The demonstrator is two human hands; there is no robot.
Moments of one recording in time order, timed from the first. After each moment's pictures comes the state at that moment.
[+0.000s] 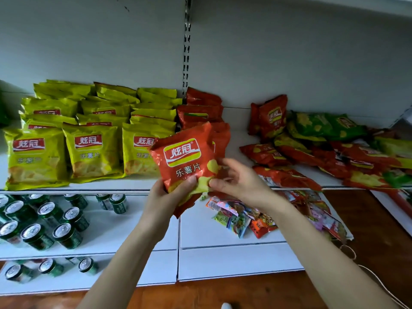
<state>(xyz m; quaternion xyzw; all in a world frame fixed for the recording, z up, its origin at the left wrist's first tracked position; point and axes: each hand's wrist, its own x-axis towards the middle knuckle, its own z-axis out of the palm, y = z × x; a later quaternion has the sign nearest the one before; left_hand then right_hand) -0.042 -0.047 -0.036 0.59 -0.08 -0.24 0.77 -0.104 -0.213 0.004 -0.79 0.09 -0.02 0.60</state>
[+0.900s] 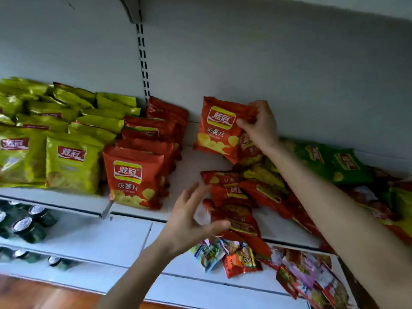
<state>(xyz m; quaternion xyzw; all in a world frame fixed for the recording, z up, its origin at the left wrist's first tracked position) -0.063 -0.261 -0.066 0.82 -0.26 -0.10 0.50 0.023 -0.482 0.041 -0.87 0.11 -0.28 0.39</state>
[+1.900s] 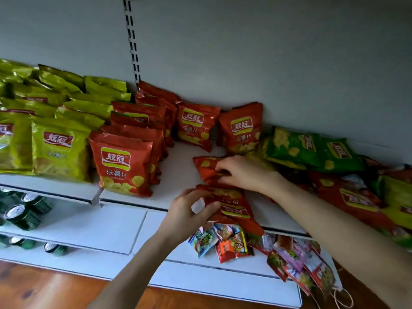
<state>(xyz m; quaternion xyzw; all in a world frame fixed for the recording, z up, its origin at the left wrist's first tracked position) -0.075 -0.284 -0.073 0.84 -0.22 -0.10 0.49 -0.044 -0.464 -0.007 -0.99 -0.11 0.07 0.02</state>
